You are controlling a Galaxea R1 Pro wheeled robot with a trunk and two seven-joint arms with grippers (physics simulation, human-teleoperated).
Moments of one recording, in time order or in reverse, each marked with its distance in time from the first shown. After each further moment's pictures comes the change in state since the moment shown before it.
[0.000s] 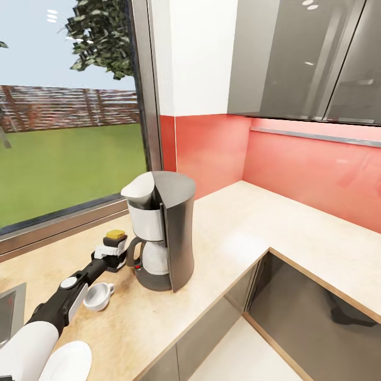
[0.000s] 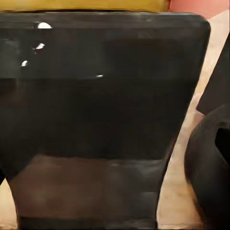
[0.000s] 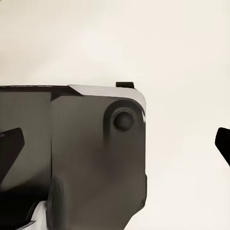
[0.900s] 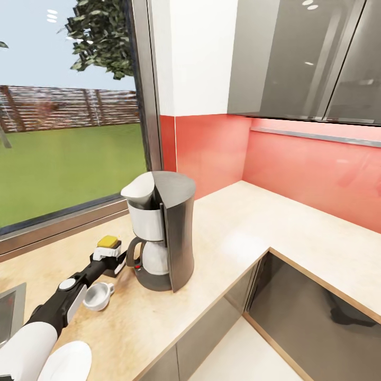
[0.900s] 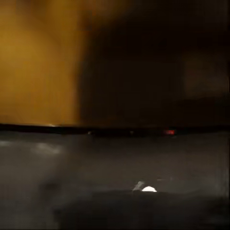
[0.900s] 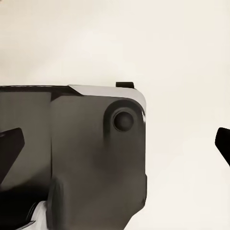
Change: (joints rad) left arm -0.001 0.007 0.004 0.022 0.012 0.000 -0.003; right arm 0.000 0.000 0.000 0.000 0.000 0.000 0.000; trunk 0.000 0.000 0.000
